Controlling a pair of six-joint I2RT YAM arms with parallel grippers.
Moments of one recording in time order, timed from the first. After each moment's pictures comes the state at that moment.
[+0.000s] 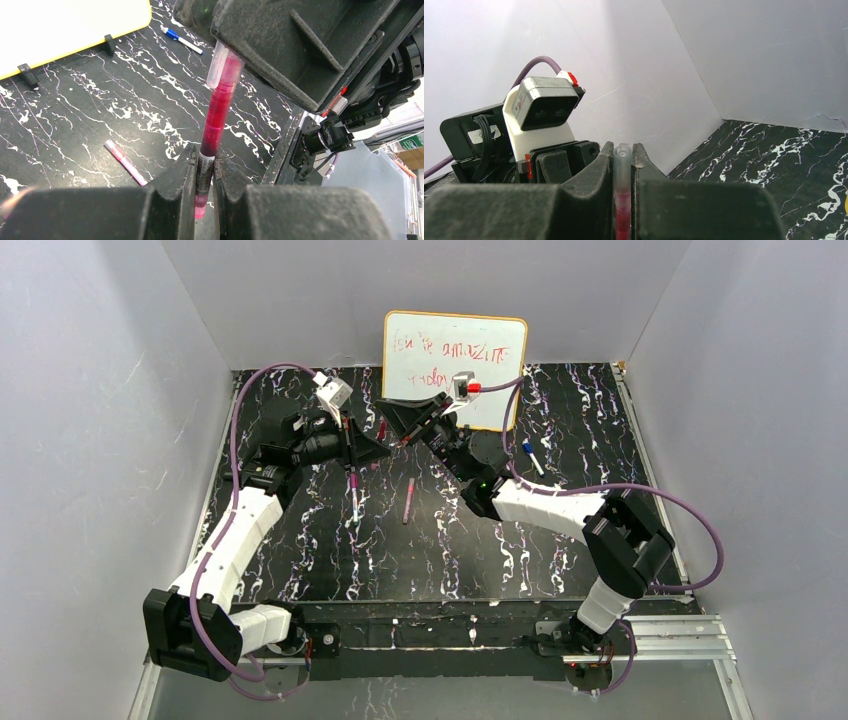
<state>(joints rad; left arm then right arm) -0.23 1.17 1.02 -0.12 0.82 -0.26 0.89 1.68 1.05 1.04 0.00 0.62</state>
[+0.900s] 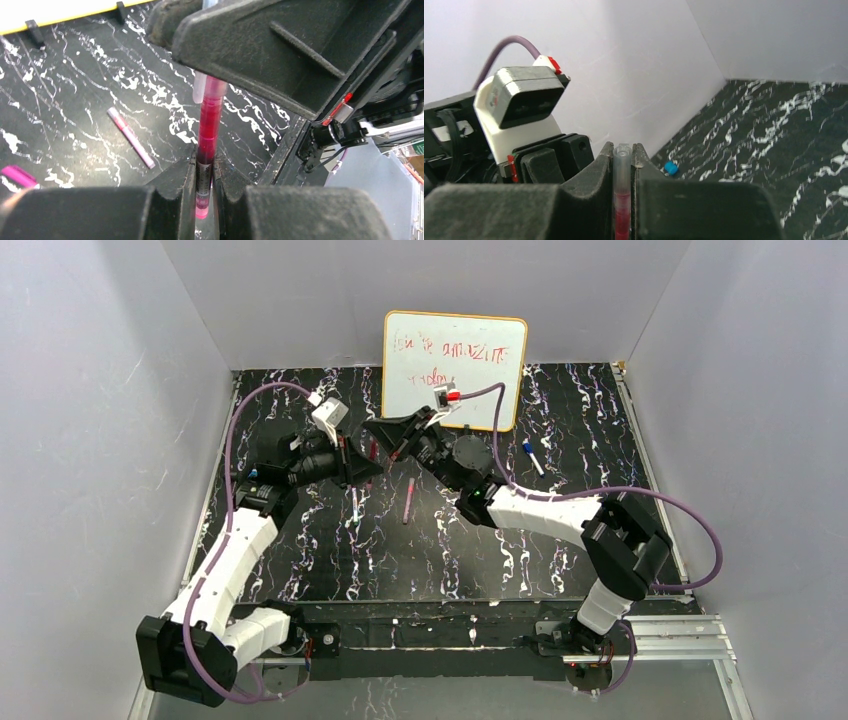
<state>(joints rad) -0.23 1.06 0.92 -0.19 0.76 -0.25 0.95 1.67 1.04 0.95 0.02 0.63</state>
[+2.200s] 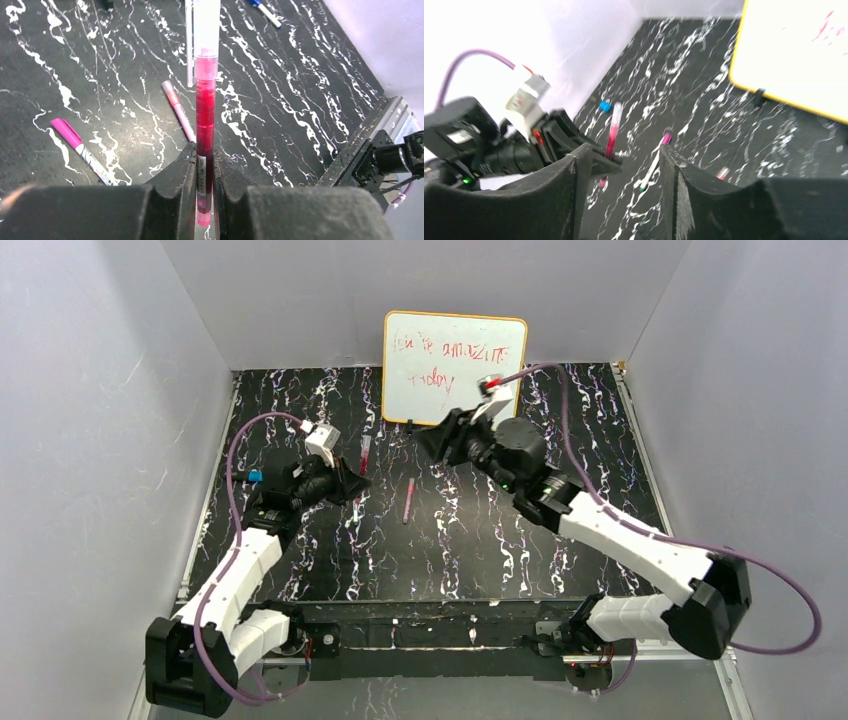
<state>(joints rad) -0.21 0.98 0.63 -0.03 0.59 -0.22 0.90 1.28 1.07 0.12 0.10 0.54</state>
